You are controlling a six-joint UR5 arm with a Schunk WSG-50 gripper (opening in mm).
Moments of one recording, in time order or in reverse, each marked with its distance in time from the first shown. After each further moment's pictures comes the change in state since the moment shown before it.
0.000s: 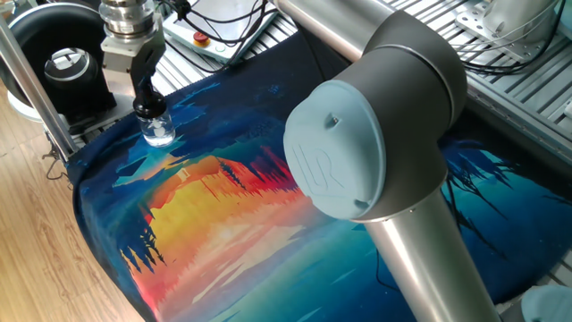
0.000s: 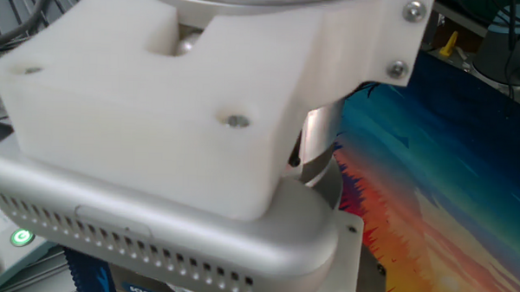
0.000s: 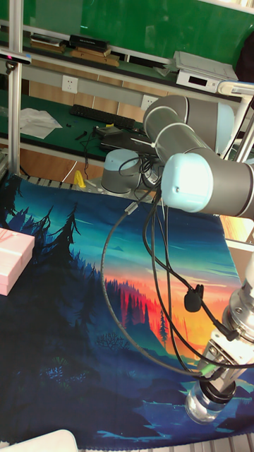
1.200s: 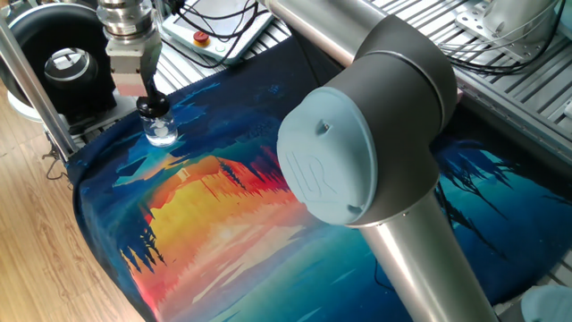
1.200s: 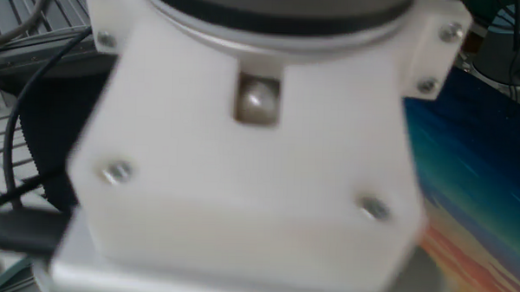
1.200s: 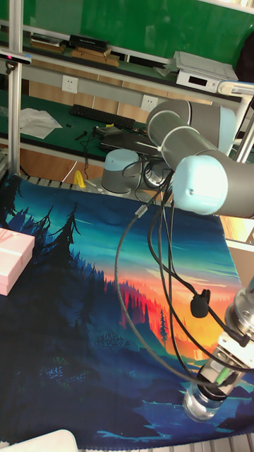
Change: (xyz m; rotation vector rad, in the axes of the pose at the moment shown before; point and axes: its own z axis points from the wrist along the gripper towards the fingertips) arm 0.010 -0.008 0.001 0.068 0.086 -0.228
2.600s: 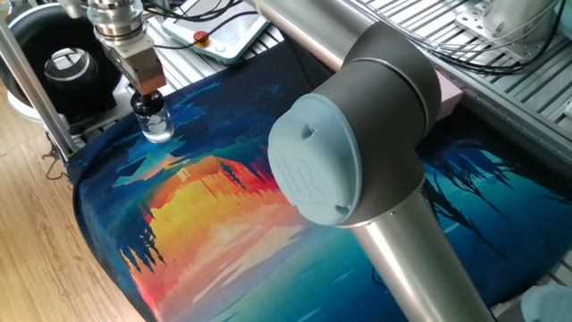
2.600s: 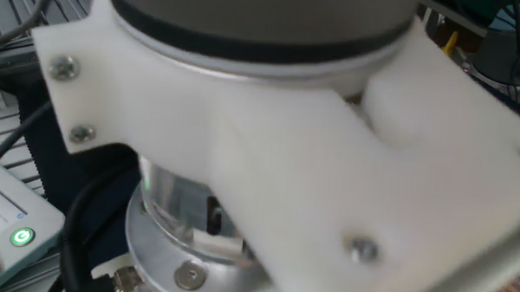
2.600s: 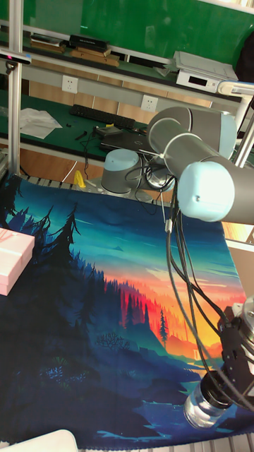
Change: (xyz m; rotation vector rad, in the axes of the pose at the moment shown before) arm -0.025 0.001 -0.001 -0.010 -0.079 -0.714
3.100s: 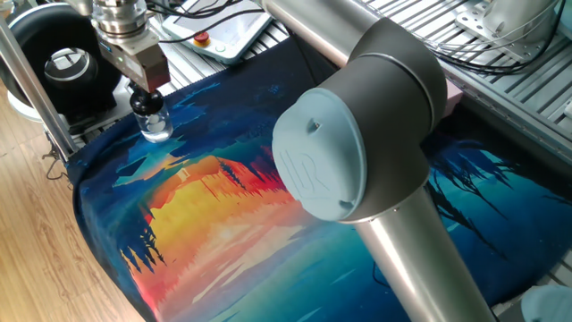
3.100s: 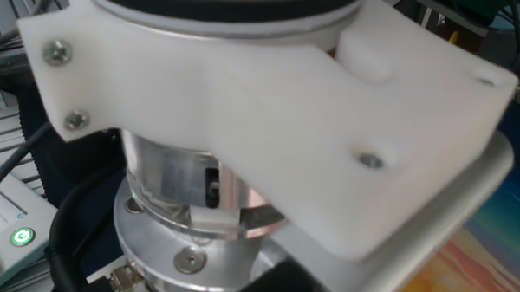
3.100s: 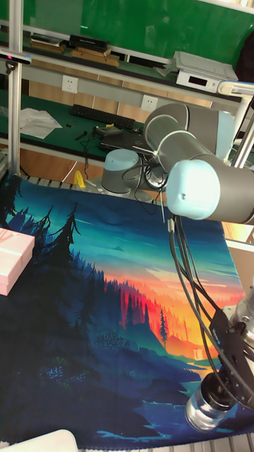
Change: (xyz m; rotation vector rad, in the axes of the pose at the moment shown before) arm 0.000 -0.002 0.000 0.008 -0.040 -0.120
